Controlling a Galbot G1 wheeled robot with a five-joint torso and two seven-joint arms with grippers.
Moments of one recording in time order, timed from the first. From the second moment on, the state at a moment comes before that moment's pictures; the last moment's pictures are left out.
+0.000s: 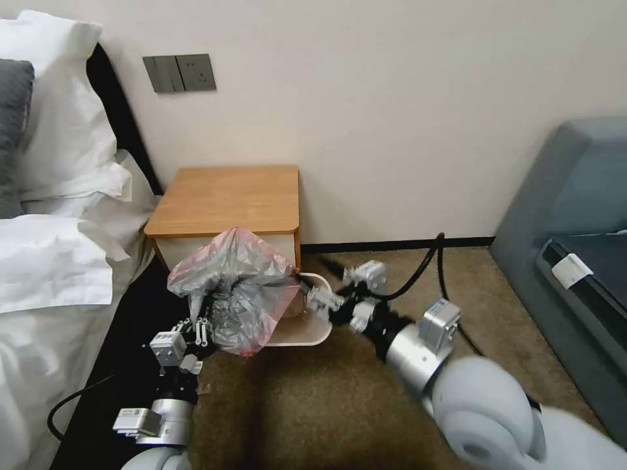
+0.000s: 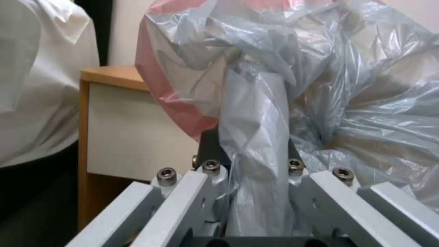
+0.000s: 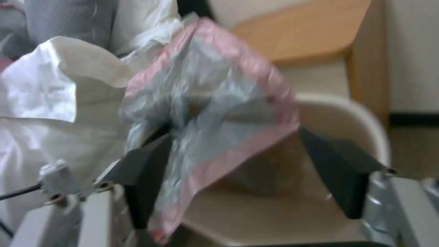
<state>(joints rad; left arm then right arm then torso) 1.71 -1.61 -0.68 -2.15 -0.28 -0.19 0.20 -1.07 0.88 -0.15 2.45 1.05 -0.40 0.48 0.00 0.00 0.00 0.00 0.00</state>
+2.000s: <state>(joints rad) 1.70 -1.61 -0.69 -2.21 -0.37 -0.13 0.15 -1.23 1.03 -0.19 2.37 0.75 -0.33 0.32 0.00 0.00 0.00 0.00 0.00</state>
